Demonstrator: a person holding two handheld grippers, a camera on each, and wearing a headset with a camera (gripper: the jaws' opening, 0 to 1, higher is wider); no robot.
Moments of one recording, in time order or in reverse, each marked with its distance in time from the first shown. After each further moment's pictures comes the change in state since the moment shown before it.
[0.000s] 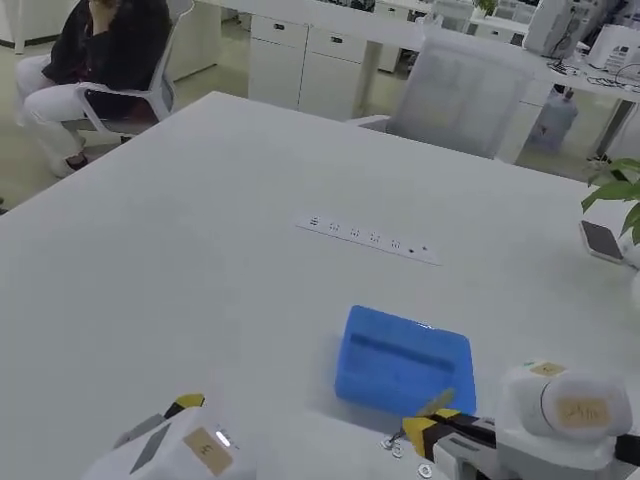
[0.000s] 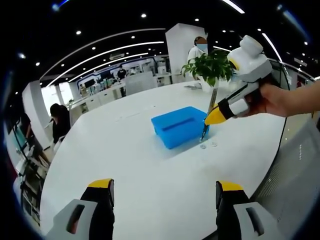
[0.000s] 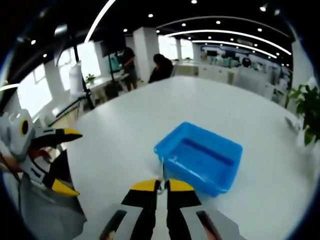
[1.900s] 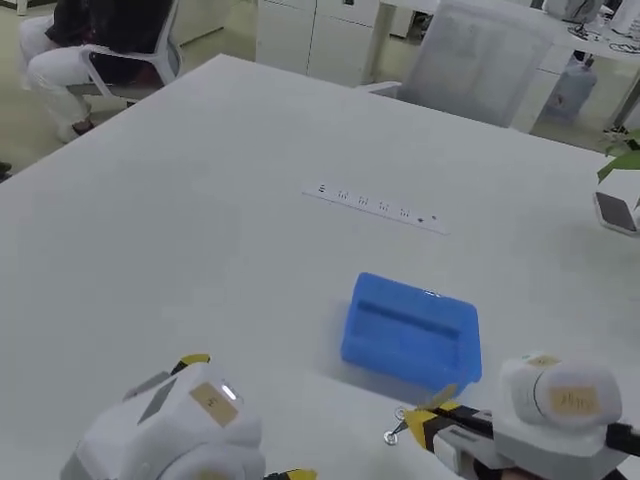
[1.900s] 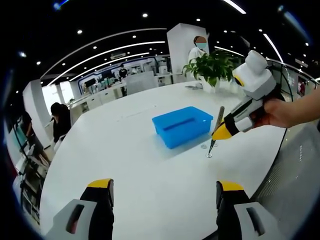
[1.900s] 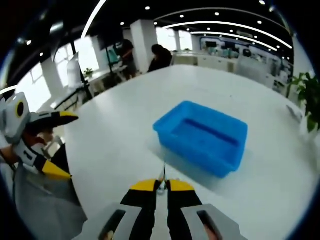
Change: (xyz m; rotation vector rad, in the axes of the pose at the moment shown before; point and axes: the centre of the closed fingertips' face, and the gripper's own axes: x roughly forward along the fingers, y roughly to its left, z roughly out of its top) left arm 0.000 0.001 0.000 -0.006 0.001 0.004; right arm 0.012 0.002 -0.045 0.032 0.083 0.010
